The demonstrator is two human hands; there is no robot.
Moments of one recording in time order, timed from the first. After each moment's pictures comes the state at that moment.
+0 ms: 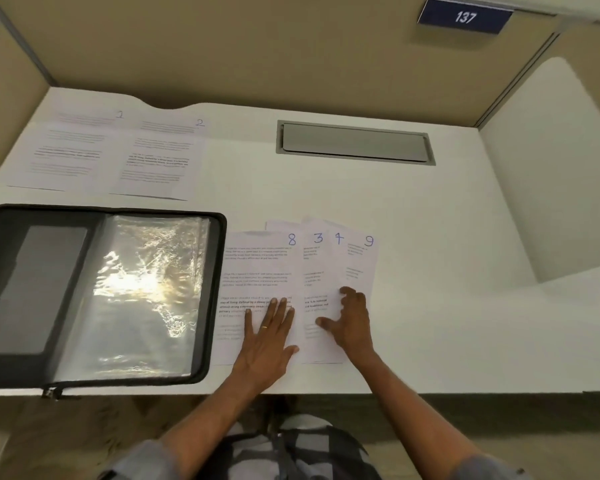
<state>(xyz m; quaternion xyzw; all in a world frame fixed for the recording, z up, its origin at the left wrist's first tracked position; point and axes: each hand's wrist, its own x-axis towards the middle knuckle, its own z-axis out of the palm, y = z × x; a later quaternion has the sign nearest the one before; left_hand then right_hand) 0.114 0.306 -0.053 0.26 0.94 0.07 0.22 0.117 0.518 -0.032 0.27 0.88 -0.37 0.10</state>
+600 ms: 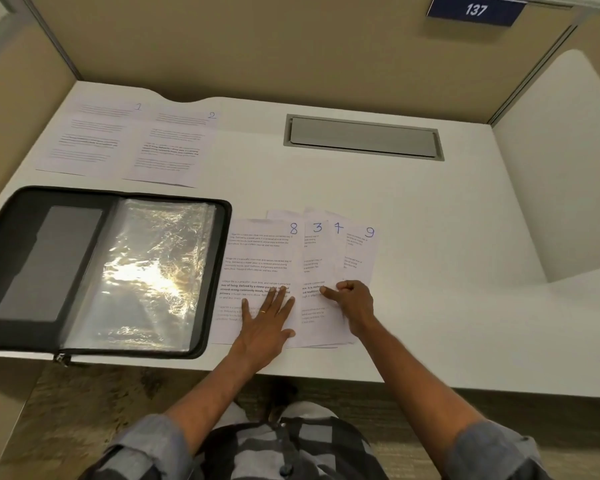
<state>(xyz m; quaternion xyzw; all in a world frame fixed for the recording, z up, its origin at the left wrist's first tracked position) 0.116 0.322 -0.031 0.23 0.93 0.06 0.29 0.097 0.540 -0.026 0.40 0.72 -0.56 0.11</state>
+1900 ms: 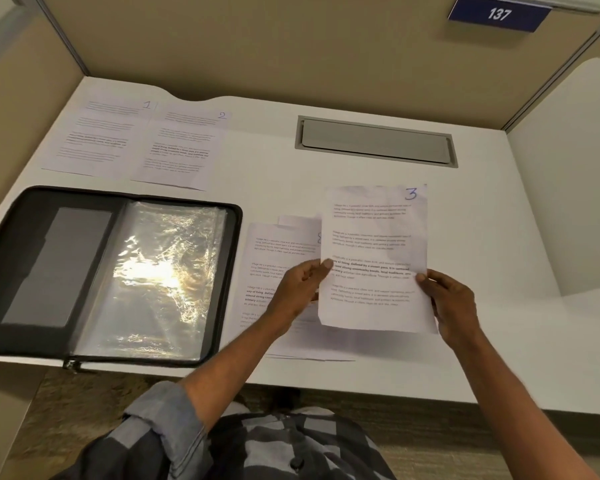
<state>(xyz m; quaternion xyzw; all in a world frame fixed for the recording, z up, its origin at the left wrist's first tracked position) 0.050 0.366 0.046 -0.06 0.65 0.69 0.31 0.113 0.649 0.053 0.37 0.66 -0.65 -0.03</state>
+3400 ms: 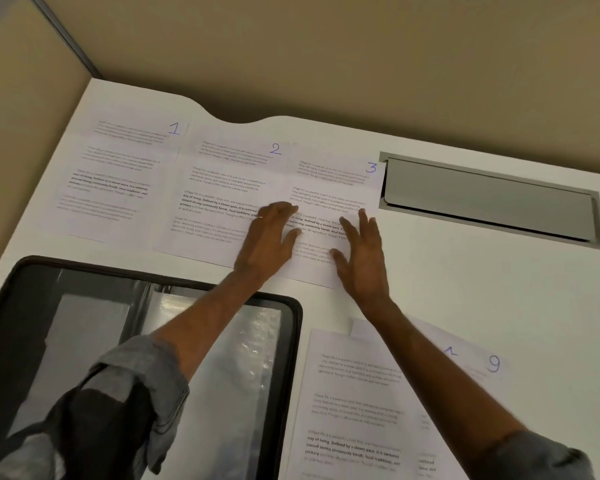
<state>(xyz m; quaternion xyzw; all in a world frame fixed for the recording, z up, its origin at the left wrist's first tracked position) -0.311 0.212 -0.061 0.13 0.93 0.36 0.01 -0.259 0.415 -0.053 0.05 0.96 -0.29 0.01</state>
